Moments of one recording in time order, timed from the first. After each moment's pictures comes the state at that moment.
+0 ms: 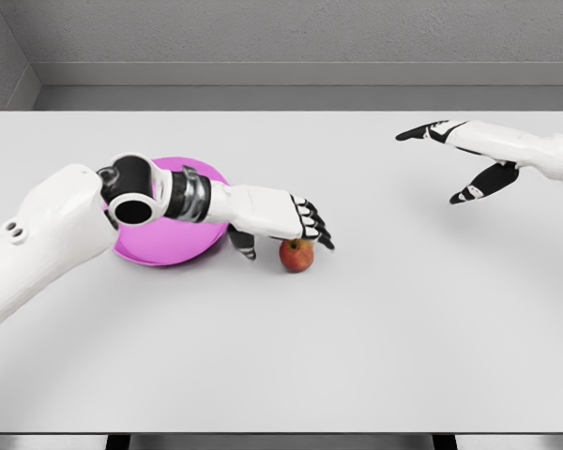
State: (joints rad) left arm -0.91 0.42 -1.01 -1.32 -0.45 -0.61 -0.61; right arm -0.72 -0.81 0.62 -1.22 -0.03 -0.61 0.61
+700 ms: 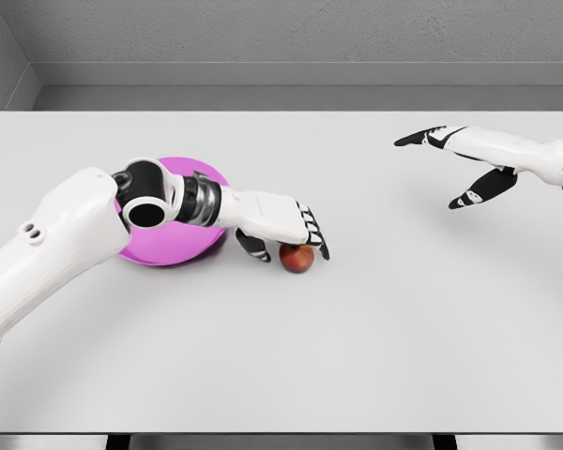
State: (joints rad) left arm -0.90 0.38 -1.03 -1.27 -0.46 -0.61 -0.61; right arm -0.70 -0.81 0.62 -1.23 -0.03 -0.61 0.61
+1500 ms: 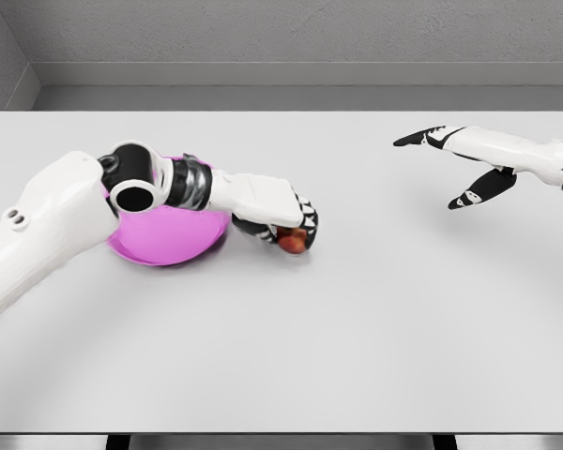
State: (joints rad) left arm -0.95 0.43 -1.02 -1.28 -0.39 -0.61 -0.61; right arm -0.70 -0.81 0.62 -1.23 -0.03 -0.61 0.61
